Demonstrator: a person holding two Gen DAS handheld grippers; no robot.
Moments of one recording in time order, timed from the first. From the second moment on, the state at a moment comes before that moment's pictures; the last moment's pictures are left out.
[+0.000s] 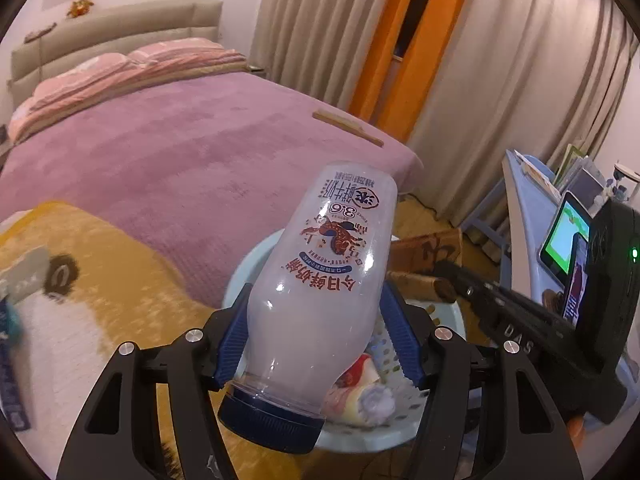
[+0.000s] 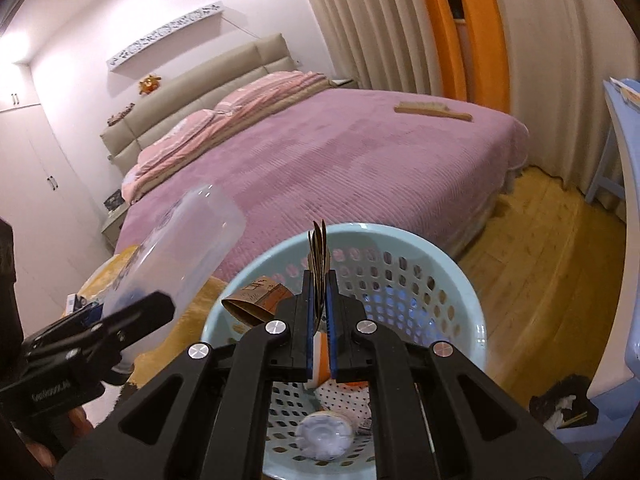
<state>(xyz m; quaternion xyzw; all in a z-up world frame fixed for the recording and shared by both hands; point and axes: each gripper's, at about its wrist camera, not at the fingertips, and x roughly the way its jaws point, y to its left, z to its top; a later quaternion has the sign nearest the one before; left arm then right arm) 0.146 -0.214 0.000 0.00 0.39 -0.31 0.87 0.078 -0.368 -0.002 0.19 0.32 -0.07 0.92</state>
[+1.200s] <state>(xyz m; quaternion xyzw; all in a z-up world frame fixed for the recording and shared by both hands) 0.143 0.050 0.015 -0.05 0.37 -0.04 0.93 0.088 -0.207 0.051 0.11 0.28 0.10 0.95</state>
